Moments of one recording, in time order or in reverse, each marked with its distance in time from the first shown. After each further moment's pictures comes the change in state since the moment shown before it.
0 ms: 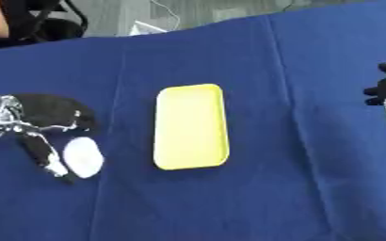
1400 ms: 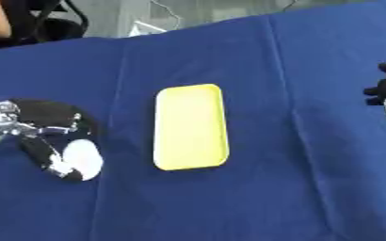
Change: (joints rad) left arm 0.032 0.009 0.002 -0.049 0.194 0.006 -0.006; right arm 0.000 0.000 0.000 0.000 0.000 0.000 0.000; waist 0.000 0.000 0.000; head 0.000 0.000
